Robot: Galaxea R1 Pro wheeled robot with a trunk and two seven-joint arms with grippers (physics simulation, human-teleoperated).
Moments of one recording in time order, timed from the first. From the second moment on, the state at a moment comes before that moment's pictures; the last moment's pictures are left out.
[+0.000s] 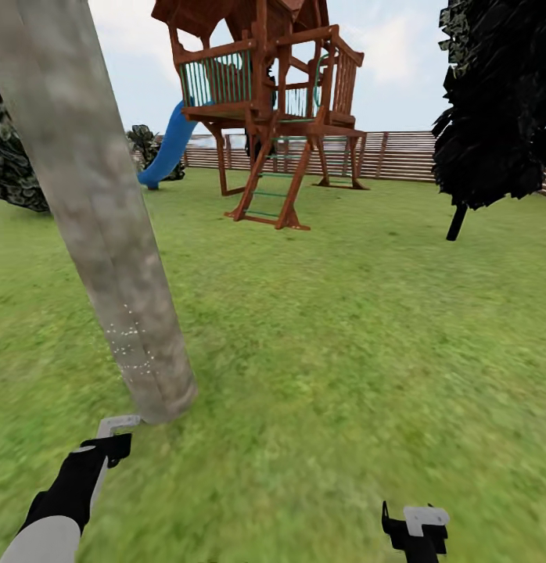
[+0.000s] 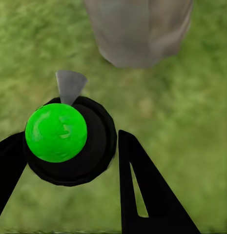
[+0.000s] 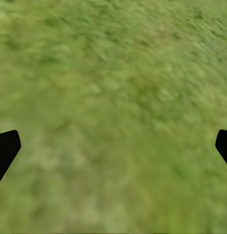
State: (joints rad) left arm -0.57 0.08 0.54 -0.70 -0.42 0.32 -0.09; right arm -0.38 0.01 -0.61 -0.23 0.74 -0.58 -0.28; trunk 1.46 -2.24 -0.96
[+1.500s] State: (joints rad) left arm -0.57 0.08 0.55 -0.71 -0.42 0.32 -0.09; right arm -0.38 0.01 -0.61 -0.23 0.74 -0.58 -0.28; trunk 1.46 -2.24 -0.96
